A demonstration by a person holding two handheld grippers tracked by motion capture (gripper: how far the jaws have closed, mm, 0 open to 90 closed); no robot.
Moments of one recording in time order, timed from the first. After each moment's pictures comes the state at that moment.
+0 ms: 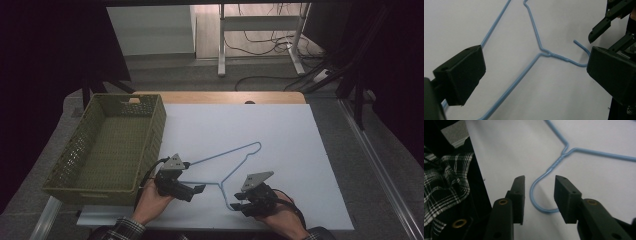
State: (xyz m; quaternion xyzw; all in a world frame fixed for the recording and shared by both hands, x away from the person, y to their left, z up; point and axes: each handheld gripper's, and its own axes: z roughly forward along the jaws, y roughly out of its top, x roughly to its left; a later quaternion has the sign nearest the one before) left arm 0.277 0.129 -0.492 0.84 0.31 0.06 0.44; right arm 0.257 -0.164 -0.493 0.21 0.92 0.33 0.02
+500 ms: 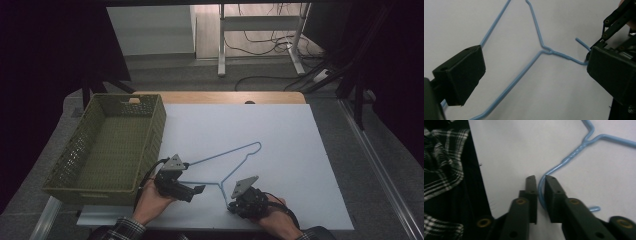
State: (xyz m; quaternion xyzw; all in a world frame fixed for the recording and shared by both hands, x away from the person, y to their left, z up) left arm 0.276 0.130 -0.492 0.84 0.32 0.06 0.43; right arm 0.258 -0.145 -0.513 0.16 0.95 0.27 0.02
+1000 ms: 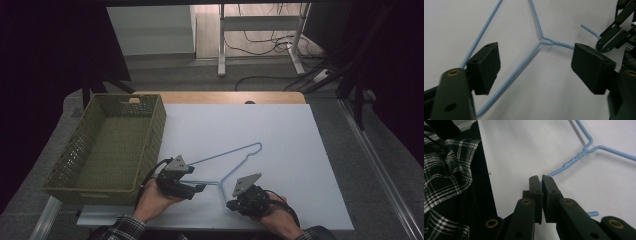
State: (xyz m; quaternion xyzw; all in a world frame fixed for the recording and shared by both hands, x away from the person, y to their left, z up) left arm 0.281 0.122 -0.496 0.86 0.30 0.05 0.40; right arm 0.258 -0.147 -0.497 0.15 0.94 0.30 0.01
